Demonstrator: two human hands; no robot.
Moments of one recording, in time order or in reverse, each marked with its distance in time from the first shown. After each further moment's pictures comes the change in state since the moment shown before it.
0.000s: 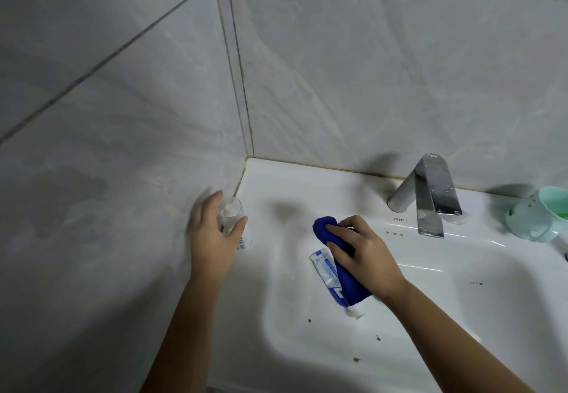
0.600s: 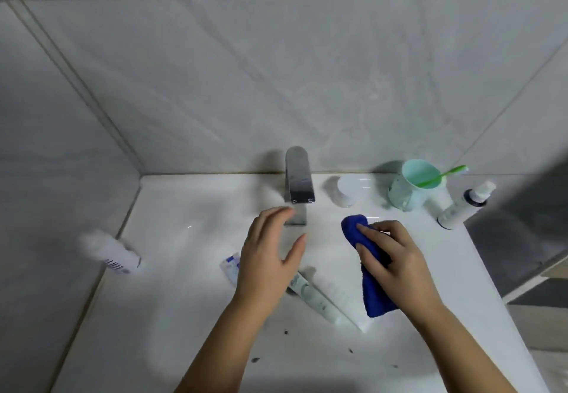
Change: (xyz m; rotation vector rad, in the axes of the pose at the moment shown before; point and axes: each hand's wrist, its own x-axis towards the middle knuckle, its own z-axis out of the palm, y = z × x) left_hand -0.136 0.188 0.158 -0.149 -0.365 0.455; right_hand -0.116 0.131 -0.161 0.008 0.333 0.215
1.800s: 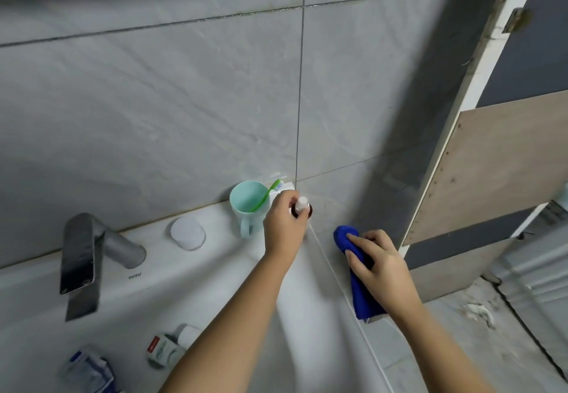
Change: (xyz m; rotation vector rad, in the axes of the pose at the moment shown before) left_hand 0.077 0.141 0.333 -0.271 -0.243 -0.196; right_hand -0.026 0.206 -0.176 -0.175 0.151 0.331
